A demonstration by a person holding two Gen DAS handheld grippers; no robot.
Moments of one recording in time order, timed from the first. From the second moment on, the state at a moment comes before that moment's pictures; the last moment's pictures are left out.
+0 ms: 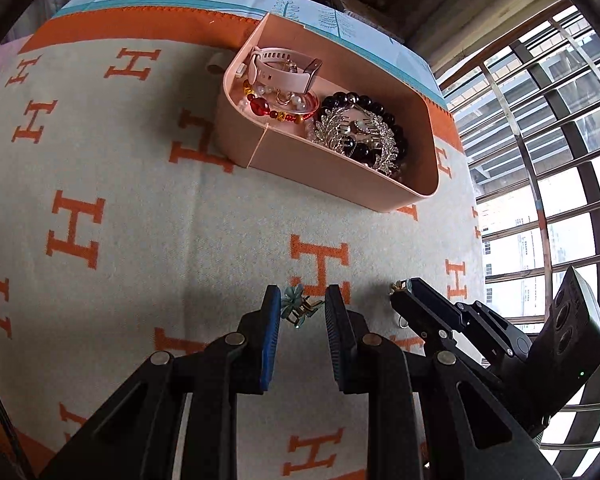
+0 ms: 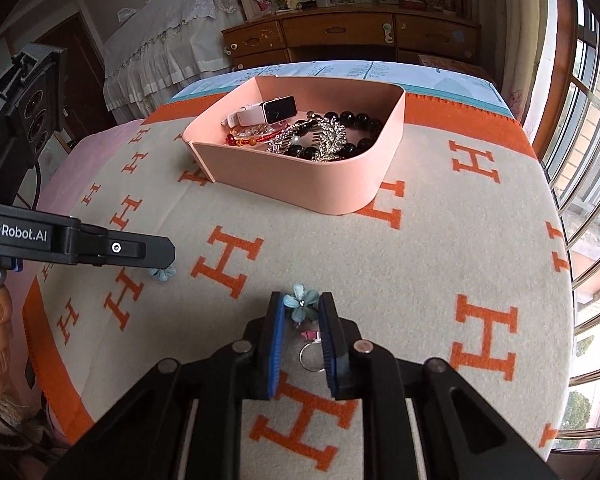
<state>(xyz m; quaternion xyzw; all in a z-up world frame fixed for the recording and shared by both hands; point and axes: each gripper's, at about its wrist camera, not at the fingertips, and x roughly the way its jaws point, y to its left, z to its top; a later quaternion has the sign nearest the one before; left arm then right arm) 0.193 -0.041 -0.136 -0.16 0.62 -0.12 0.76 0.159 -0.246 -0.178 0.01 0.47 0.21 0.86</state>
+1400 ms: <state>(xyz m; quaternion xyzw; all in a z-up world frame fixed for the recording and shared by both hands) 0.272 -0.055 -0.051 0.02 0.46 -0.08 0.89 0.272 -0.239 -0.104 0.05 0.44 0.15 0.89</state>
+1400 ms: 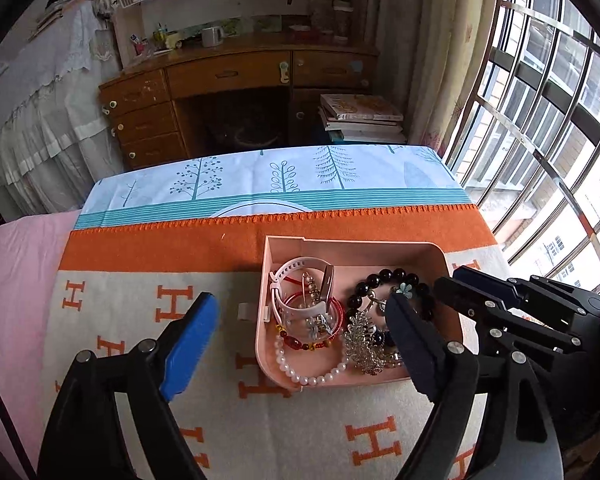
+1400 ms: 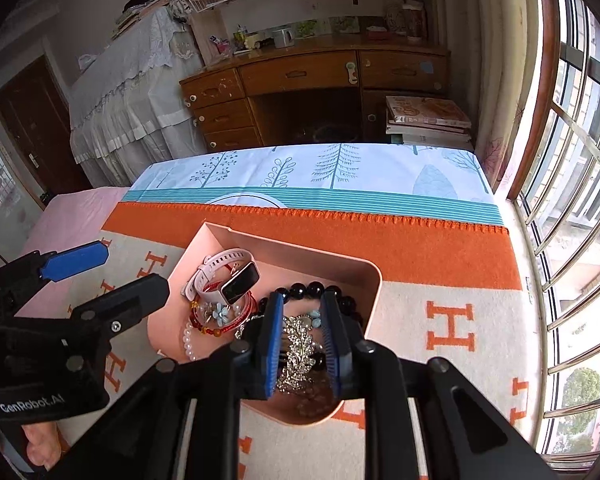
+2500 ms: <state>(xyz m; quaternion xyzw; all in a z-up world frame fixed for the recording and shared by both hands) 0.116 -0.059 -0.041 -0.01 0.44 -0.09 0.89 0.114 -0.279 -0.099 0.06 0.40 0.14 0.90</state>
